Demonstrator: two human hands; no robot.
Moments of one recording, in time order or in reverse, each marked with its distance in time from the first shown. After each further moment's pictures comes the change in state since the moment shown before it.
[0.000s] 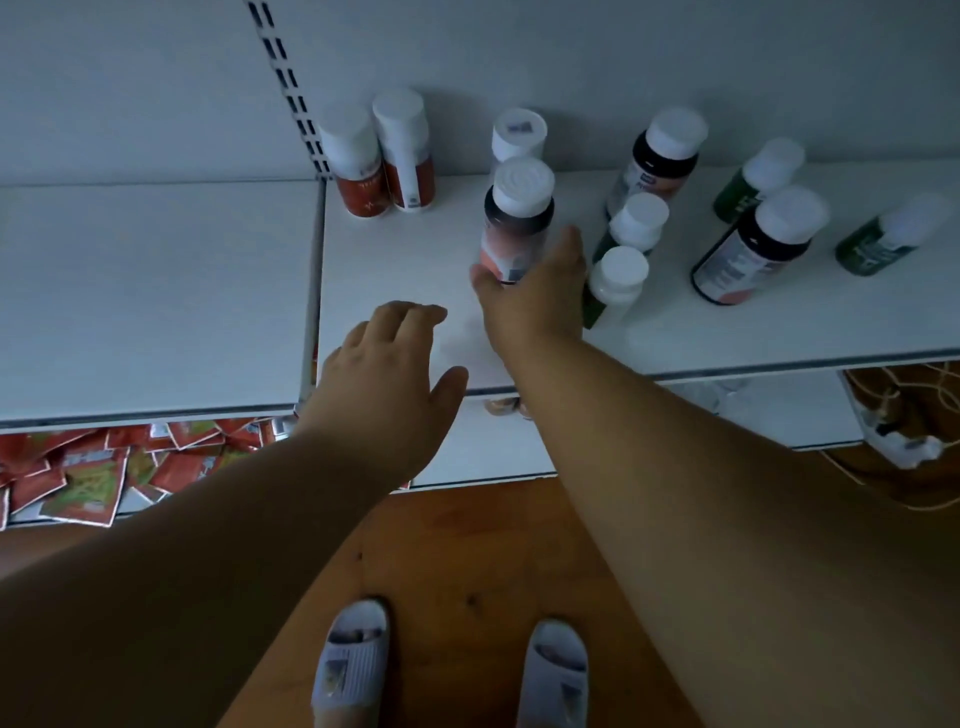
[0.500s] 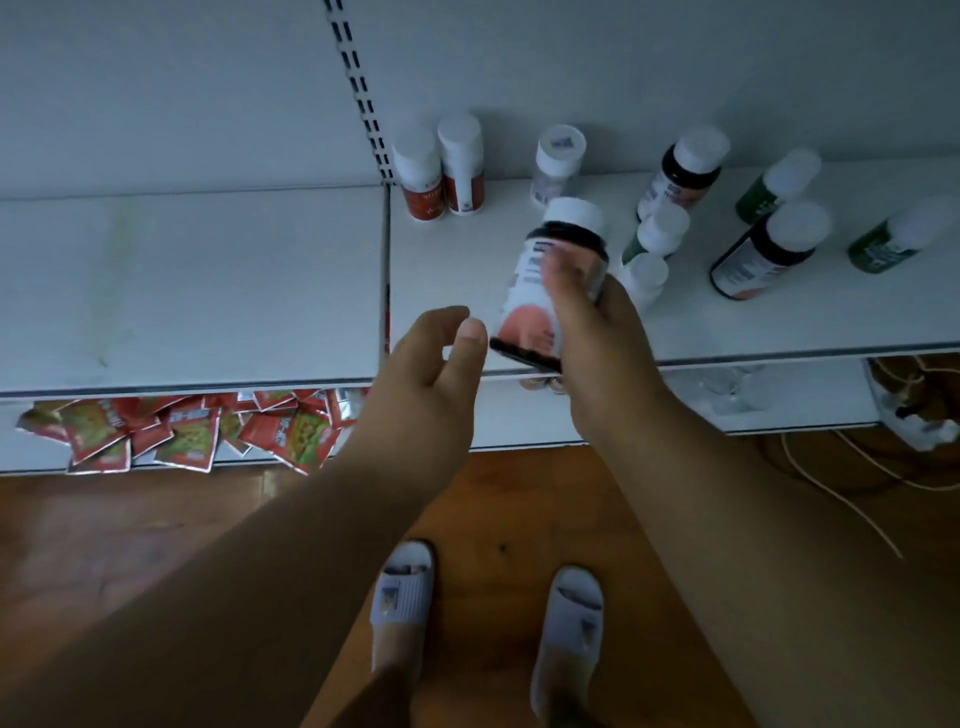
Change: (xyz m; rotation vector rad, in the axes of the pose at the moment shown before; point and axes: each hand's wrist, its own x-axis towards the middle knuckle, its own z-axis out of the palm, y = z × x) left_hand -0.067 0.048 -0.096 -0.731 -0.086 -0.344; right_hand -0.103 -0.058 -0.077 0.399 -0.271 0.129
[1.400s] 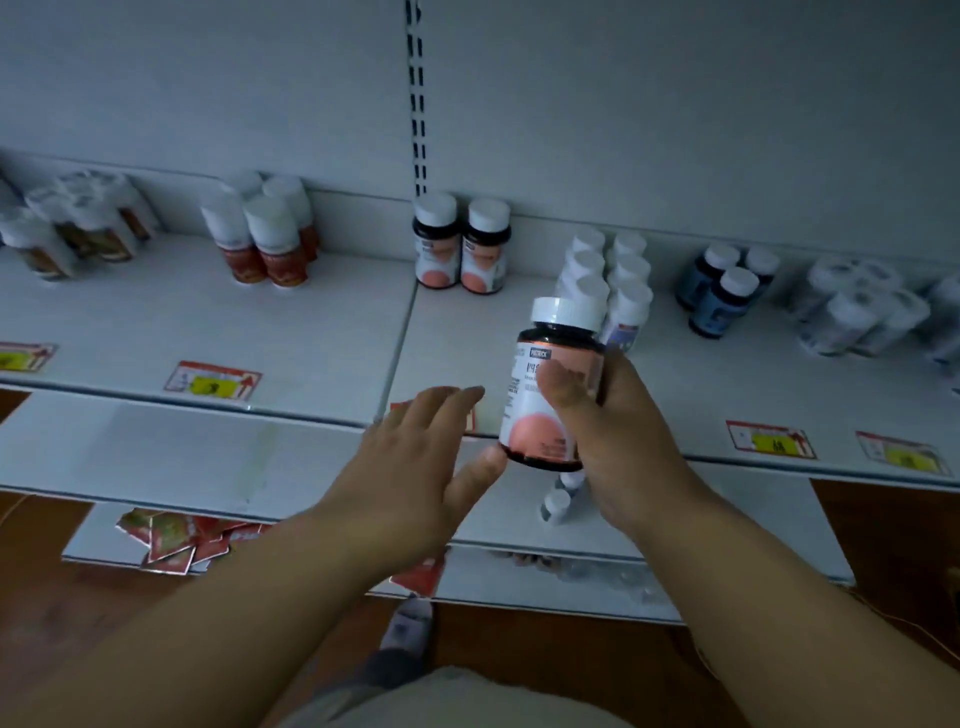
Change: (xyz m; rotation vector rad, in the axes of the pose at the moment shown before) left_hand -0.151 0.248 -0.158 0.632 0.091 0.466; right_hand -0.174 -0.346 -0.057 -0.077 -0.249 -0.346
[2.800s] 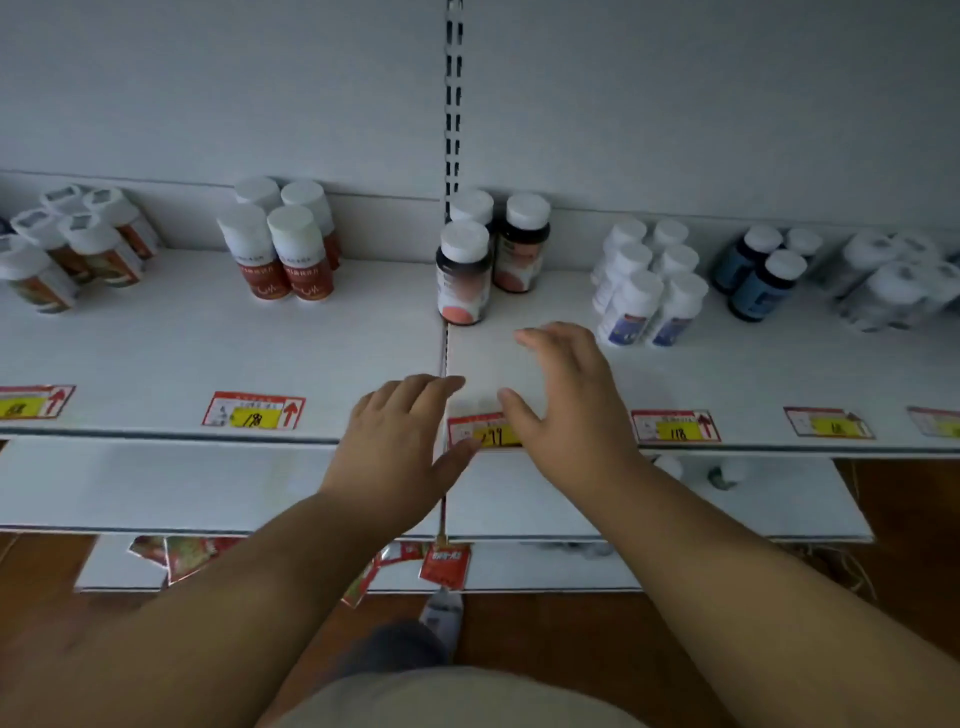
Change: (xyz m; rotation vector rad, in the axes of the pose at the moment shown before) left_hand 0.029 -0.098 -0.015 0.130 0.175 0.069; right_hand 0.046 0.030 0.082 -0.877 0.167 -0.379
